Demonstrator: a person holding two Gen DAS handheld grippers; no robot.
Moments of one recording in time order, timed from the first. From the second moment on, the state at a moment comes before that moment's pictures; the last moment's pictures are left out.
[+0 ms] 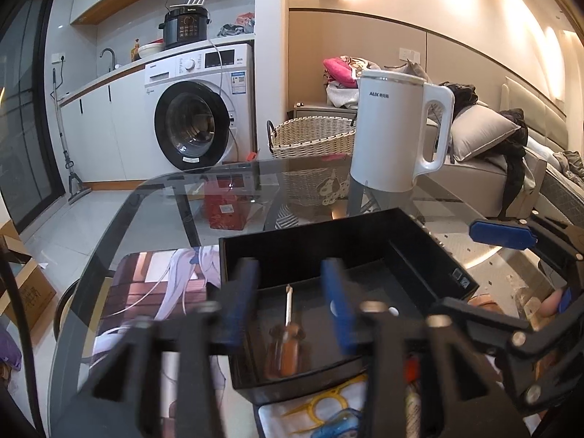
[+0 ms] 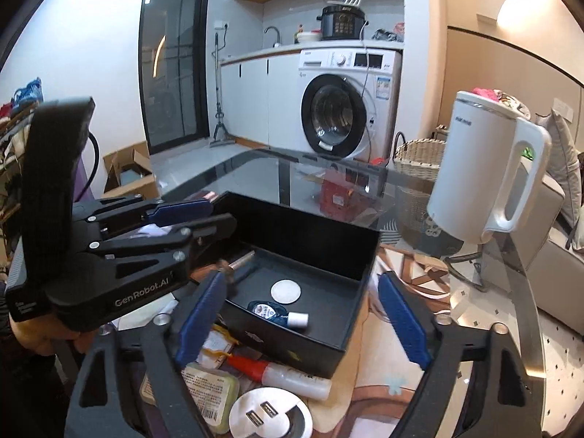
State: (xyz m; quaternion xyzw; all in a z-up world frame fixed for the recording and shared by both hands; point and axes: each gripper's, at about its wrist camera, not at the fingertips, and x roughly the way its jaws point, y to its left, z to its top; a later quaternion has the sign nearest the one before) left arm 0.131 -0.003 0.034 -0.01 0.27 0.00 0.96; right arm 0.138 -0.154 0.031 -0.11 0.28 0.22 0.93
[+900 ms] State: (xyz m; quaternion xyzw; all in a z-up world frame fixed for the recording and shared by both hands) left arm 0.079 0.018 0.032 -0.04 0.28 0.02 0.96; right arm 0.114 -0.188 0.021 -0.09 0.32 0.19 0.92
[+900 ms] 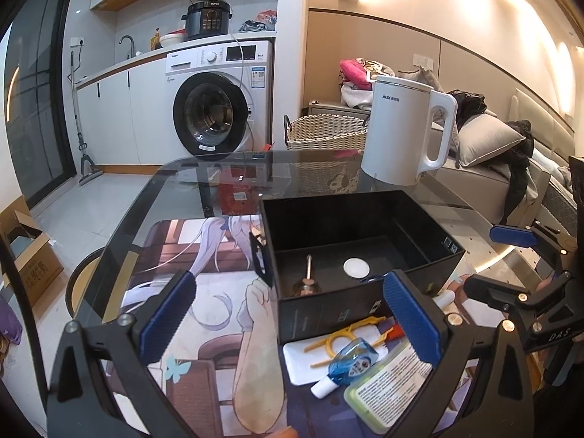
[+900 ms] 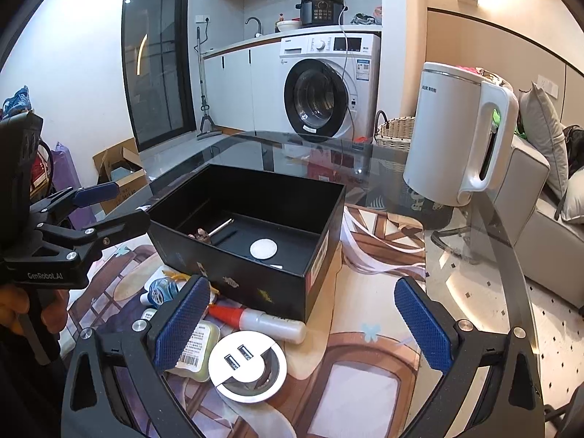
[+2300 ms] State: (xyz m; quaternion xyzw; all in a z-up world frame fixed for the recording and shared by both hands) left arm 0.083 0.005 -0.009 -0.03 0.38 0.00 0.92; right arm 0.092 -0.183 -0.040 -0.17 0.43 0.23 0.86
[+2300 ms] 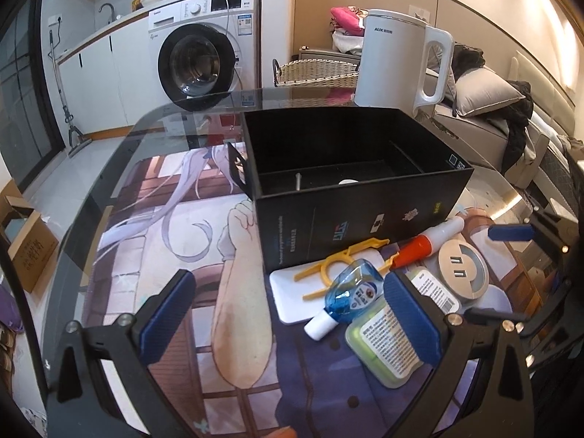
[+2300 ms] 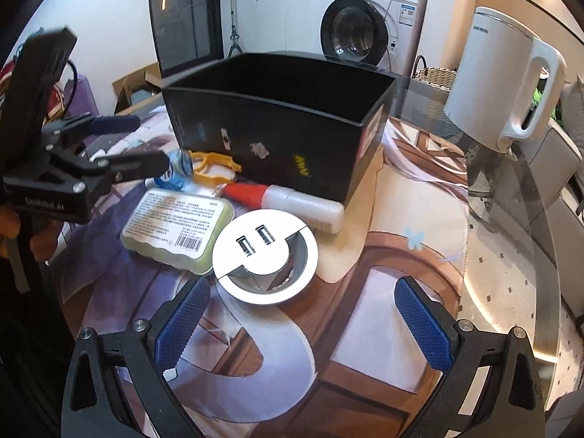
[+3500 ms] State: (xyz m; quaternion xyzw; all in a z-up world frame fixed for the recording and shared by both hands) left arm 0.068 0.036 -0.039 -0.04 0.45 0.04 0.89; right arm 0.108 -0.189 -0.047 -0.15 0.44 0.21 0.86
